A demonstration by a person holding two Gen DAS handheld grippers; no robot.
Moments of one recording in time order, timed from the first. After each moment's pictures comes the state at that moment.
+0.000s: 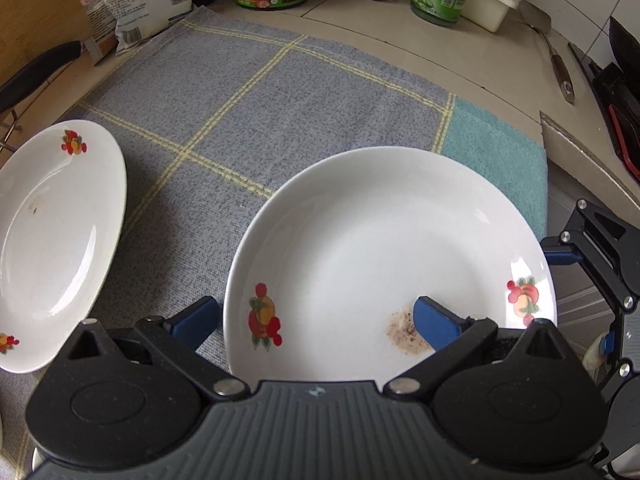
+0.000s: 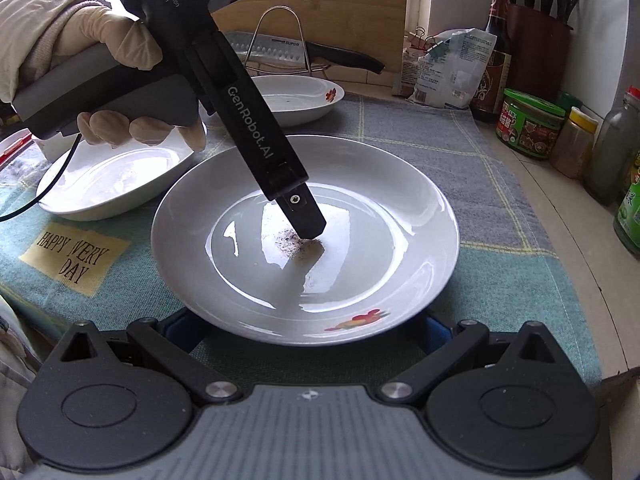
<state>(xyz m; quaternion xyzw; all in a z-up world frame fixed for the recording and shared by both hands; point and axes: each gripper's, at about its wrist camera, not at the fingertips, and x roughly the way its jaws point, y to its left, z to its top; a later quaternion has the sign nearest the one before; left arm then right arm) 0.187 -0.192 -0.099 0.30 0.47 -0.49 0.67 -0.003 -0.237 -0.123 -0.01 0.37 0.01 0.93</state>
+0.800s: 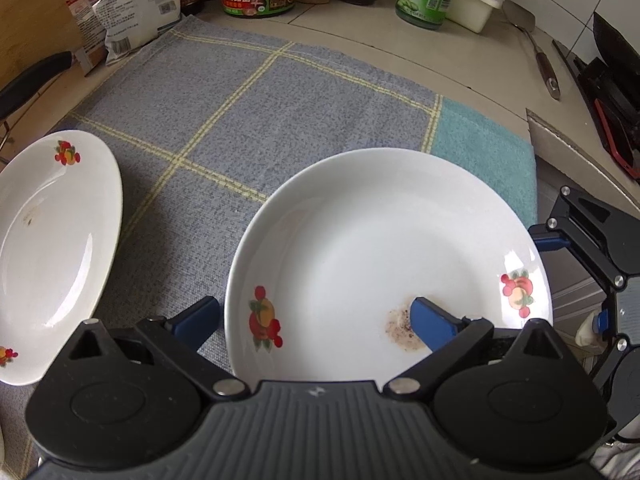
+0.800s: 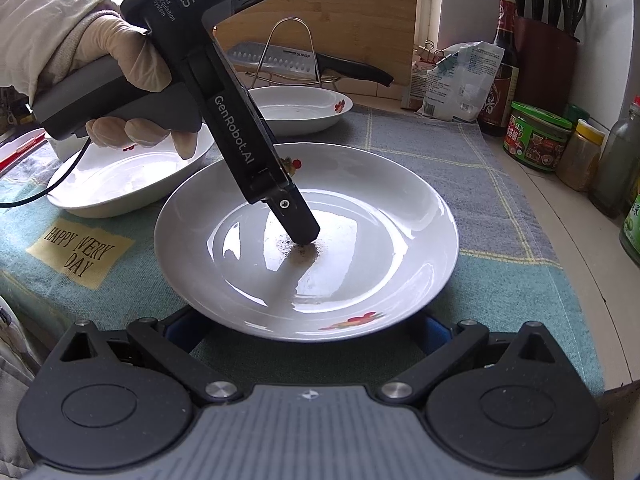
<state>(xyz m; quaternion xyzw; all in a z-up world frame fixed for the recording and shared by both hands) 0.189 -0.188 -0.096 0.29 0.46 -0.52 0.66 -0.010 -0.244 -0.125 -0.02 0.35 0.04 0.94</state>
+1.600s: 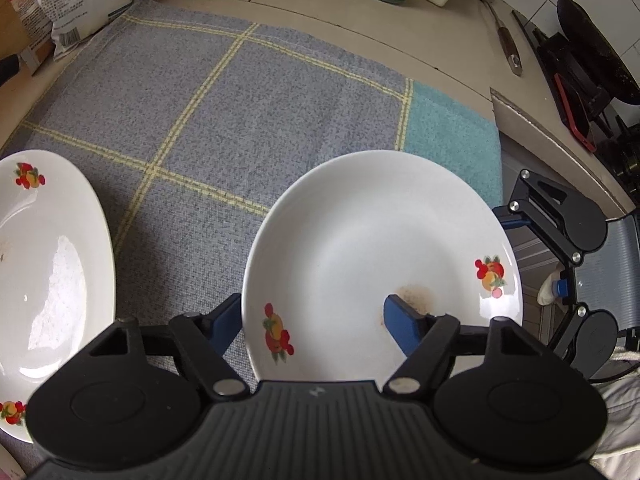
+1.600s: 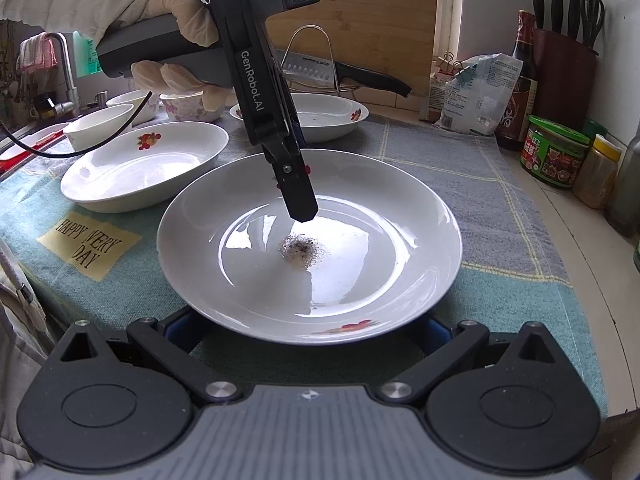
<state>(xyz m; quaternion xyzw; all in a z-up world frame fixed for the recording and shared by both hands) 0.219 -0.203 -0.084 0.32 0.51 -0.56 0.57 -0.008 -0.250 -0.127 -0.04 0.33 0.07 0.94</state>
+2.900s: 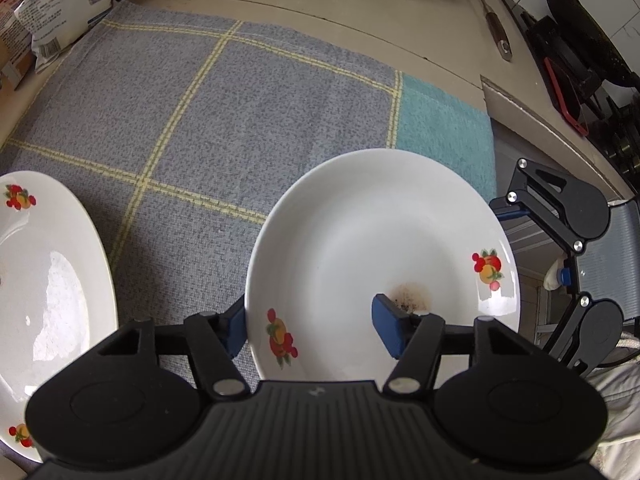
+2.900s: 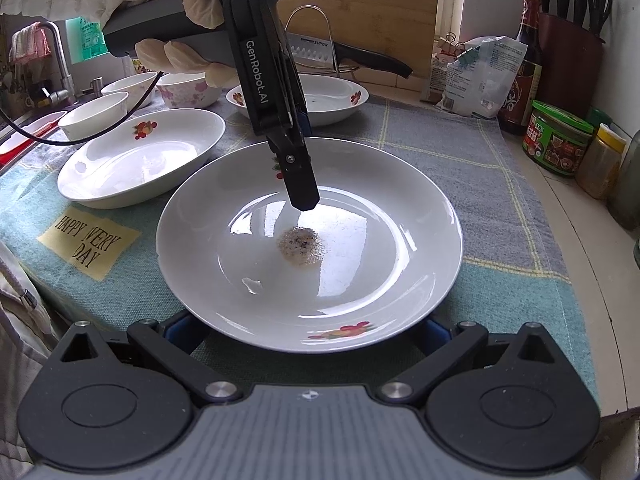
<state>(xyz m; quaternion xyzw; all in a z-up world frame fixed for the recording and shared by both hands) 0.216 -0.209 -0.085 0.34 0.51 -0.57 0.54 0.003 -0.247 -0.120 -0.03 0.38 0.06 0.92</state>
